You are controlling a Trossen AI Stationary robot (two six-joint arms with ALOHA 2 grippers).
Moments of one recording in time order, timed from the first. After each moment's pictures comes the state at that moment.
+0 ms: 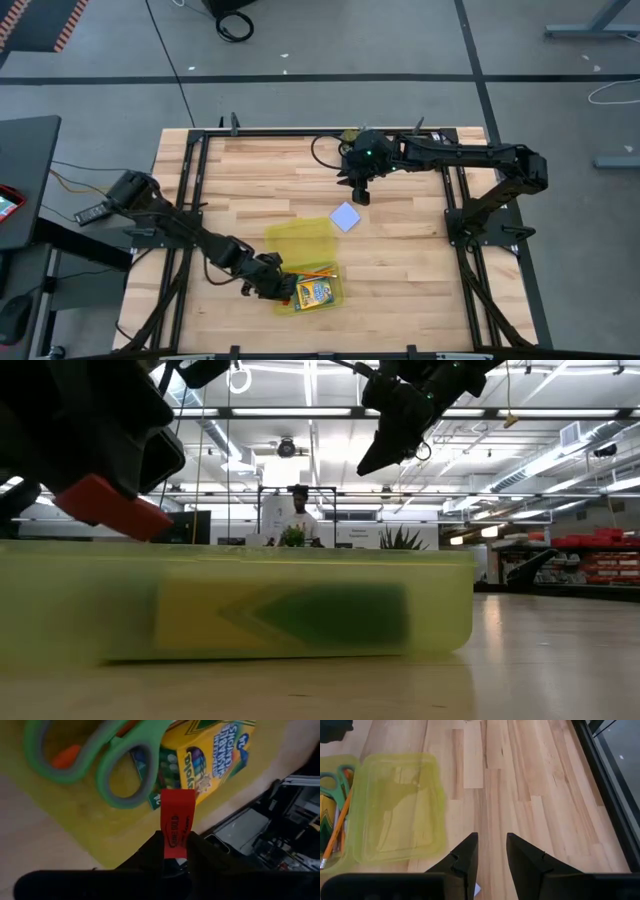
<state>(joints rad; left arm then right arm) -0.54 1.61 0.83 -0.01 0.05 -1.95 -0.27 1.47 1.17 -0.45 -0.14 -0.19</state>
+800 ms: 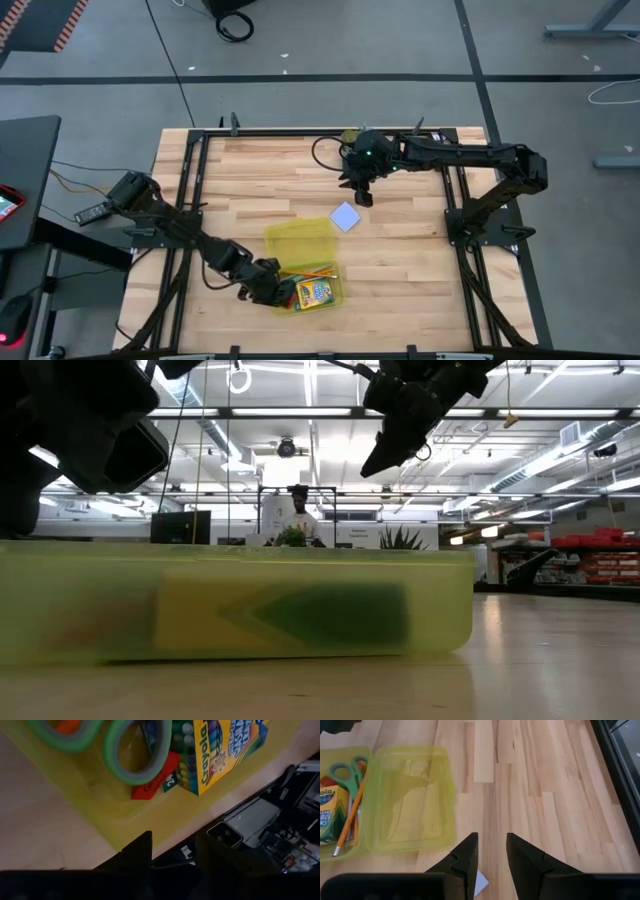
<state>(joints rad) -0.57 1.62 0.83 0.00 0.07 -1.97 -0.27 1.47 1.17 -0.48 -0.19 -0.21</state>
